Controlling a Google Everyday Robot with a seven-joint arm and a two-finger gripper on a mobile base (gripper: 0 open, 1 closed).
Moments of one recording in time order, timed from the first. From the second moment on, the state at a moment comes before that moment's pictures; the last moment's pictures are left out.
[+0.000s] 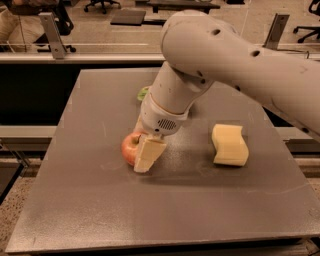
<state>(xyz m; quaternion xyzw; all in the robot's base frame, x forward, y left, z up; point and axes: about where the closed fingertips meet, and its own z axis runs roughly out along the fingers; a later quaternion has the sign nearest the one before) 0.466 0.034 0.849 -0.73 0.65 0.13 0.17</state>
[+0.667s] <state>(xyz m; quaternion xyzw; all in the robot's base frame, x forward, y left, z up) 0.483 0.027 0.866 -0.72 0.66 0.12 0.18</state>
